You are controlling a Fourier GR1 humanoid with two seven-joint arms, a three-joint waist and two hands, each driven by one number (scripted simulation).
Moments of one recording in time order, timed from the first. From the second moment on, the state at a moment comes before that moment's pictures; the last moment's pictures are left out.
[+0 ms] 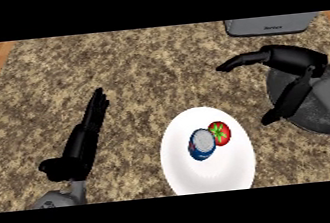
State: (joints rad) left arm -0.09 0.21 -0.31 -1.55 0.17 0.19 -0.11; right arm -0.66 -0.55 0.26 -1.18 -0.03 0.75 -0.33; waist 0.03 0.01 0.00
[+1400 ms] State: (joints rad) left arm -0.06 0.18 -0.26 -1.56 0.14 0.16 -0.13; right arm -0.83 -0.42 0.84 -1.13 0.70 0.69 -0.36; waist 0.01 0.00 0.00
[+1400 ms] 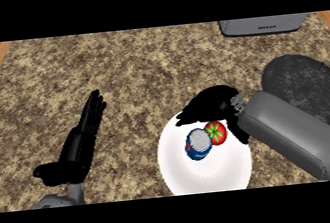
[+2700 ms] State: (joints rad) left arm -0.03 0.12 -0.21 -1.59 0.07 0.11 -0.10; right arm -0.73 -0.25 0.71 -0.90 1.03 0.59 -0.48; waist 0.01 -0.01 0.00
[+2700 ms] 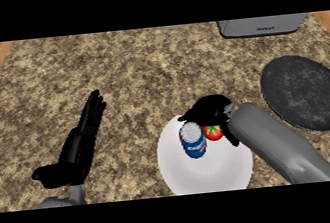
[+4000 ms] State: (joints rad) left arm 0.00 0.13 -0.13 -1.56 0.08 0.08 -0.11; right arm -0.60 -0.23 0.42 -0.94 1.06 0.16 -0.45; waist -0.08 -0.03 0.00
